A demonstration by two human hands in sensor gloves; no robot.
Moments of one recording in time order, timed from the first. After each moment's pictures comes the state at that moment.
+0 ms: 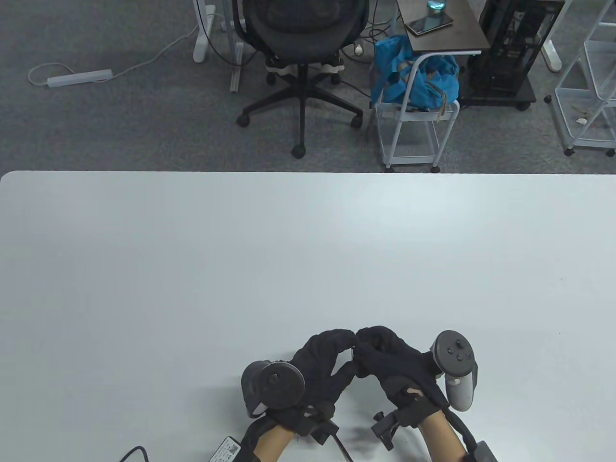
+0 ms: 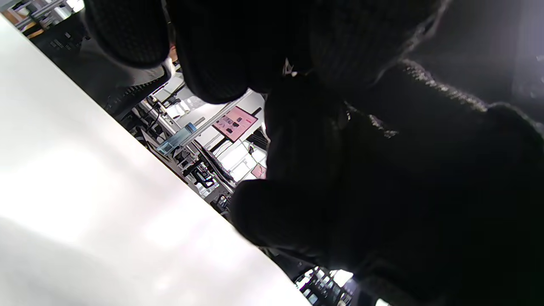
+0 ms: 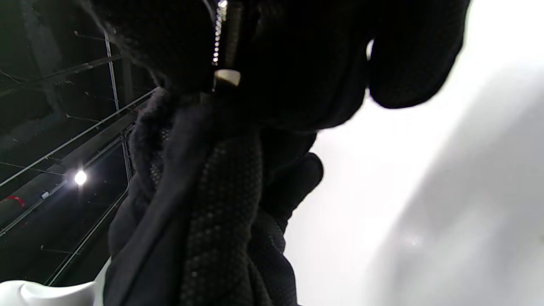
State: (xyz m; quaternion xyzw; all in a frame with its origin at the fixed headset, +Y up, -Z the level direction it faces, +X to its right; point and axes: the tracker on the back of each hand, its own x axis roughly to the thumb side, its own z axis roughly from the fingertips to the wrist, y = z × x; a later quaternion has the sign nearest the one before) left_hand -0.065 -0.724 -0.178 0.08 -0.24 0.47 0.85; right_hand 0.157 -0.735 -0.192 0.06 0.09 0.75 0.65
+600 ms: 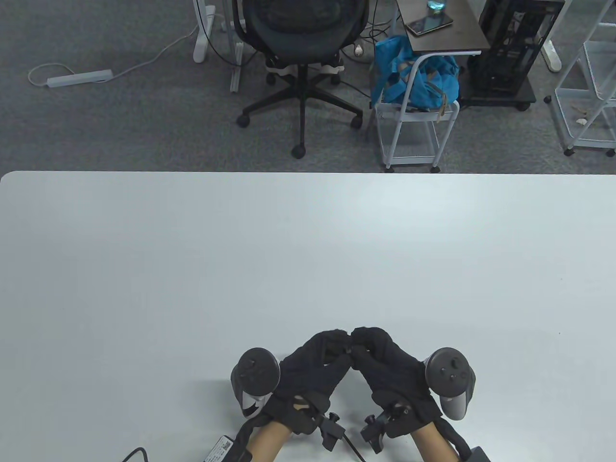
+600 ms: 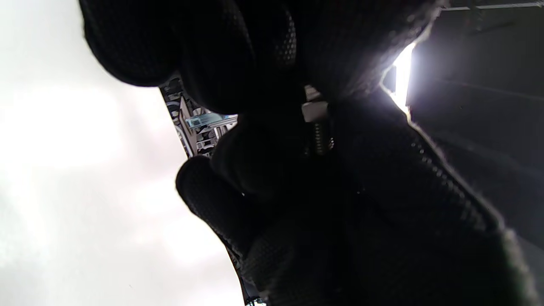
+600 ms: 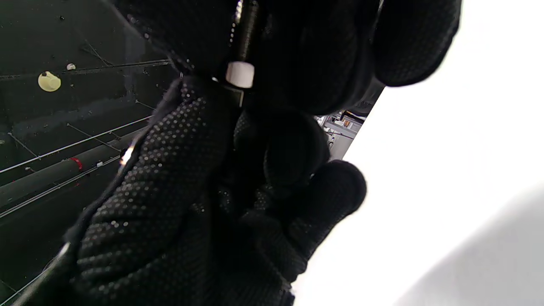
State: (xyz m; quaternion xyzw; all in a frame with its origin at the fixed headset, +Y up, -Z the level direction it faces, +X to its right) left_hand -0.078 -0.738 -0.186 -0.01 -0.15 0.63 0.76; right_hand 0.145 -0.722 -0.182 0.13 -0.01 0.79 0.59
